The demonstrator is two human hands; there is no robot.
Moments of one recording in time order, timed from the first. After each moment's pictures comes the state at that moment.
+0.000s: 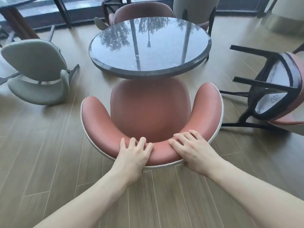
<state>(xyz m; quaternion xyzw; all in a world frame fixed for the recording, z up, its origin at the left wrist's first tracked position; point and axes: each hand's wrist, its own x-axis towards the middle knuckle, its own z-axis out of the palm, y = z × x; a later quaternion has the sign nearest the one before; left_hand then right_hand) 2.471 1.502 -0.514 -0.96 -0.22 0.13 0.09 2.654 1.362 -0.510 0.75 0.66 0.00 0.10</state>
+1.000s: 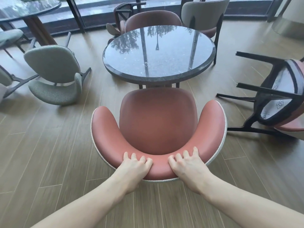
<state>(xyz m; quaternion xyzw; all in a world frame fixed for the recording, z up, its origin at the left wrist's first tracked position) 2.428 1.473 -0.494 -0.95 -0.16 0.22 0.11 2.594 1.345 -0.485 0.72 0.67 -0.05 0.17</state>
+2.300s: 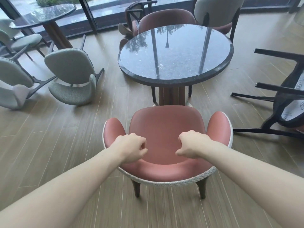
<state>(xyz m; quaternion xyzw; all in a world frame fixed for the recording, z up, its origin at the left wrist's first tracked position) 2.424 1.560 -0.420 -0.92 -0.32 0.21 -0.07 2.610 1.437 -0.424 0.81 0.49 -0.30 0.06</state>
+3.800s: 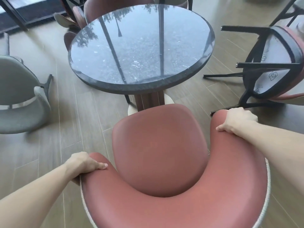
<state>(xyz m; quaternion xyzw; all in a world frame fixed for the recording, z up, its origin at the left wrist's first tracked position) 2.426 1.804 -0.502 -0.68 -0.60 0.37 -0.21 2.765 1.490 -0.508 0.97 0.07 -0.21 0.10</state>
